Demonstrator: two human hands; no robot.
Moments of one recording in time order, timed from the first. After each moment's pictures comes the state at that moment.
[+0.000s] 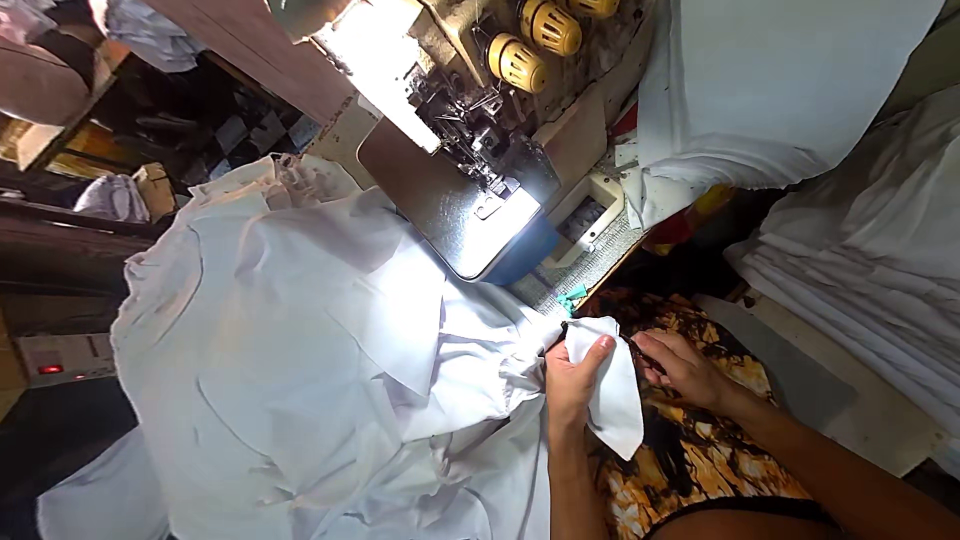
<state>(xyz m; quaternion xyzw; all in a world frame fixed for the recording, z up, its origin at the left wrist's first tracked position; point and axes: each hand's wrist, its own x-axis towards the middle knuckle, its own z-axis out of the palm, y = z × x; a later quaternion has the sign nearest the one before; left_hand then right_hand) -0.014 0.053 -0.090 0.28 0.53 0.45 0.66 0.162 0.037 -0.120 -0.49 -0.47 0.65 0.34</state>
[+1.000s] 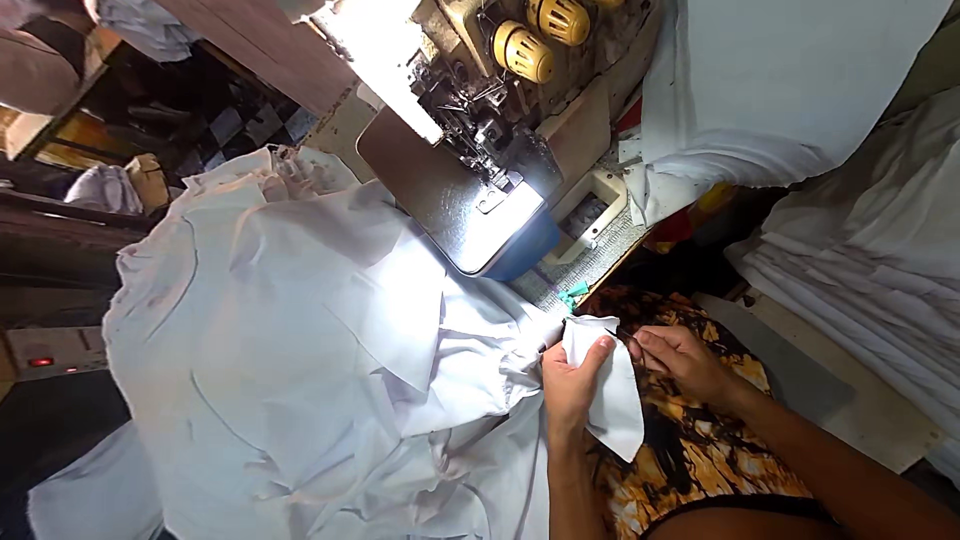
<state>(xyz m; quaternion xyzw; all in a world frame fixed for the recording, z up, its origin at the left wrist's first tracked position) -0.016 0.050 -0.084 0.32 0.56 0.45 0.61 0.166 0.041 -0.131 -0.45 -0.52 0.62 0.39</state>
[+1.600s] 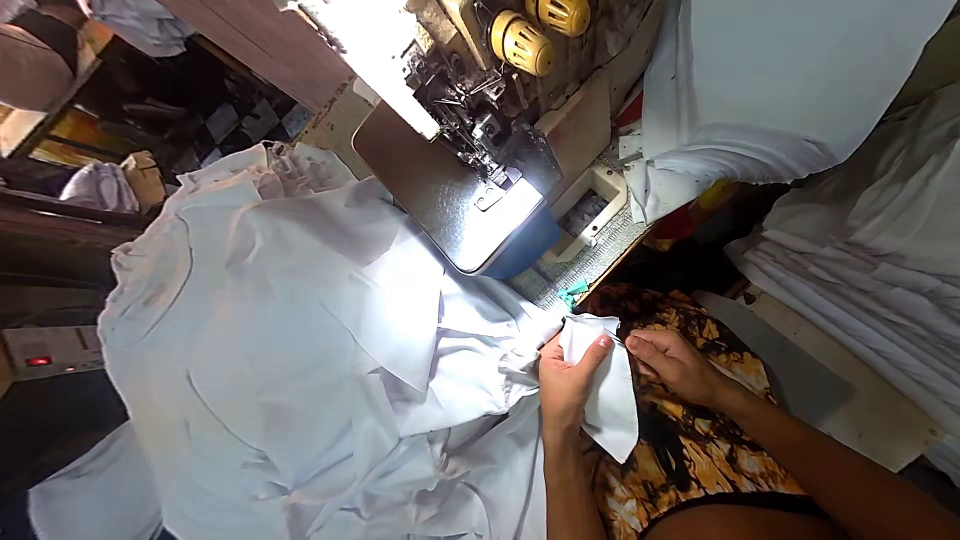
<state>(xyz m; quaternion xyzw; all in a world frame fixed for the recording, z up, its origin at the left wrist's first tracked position) -0.018 0.052 -0.082 0.30 0.54 0.47 0.63 0.154 0.040 -0.126 -0.45 -0.51 0.63 0.37</state>
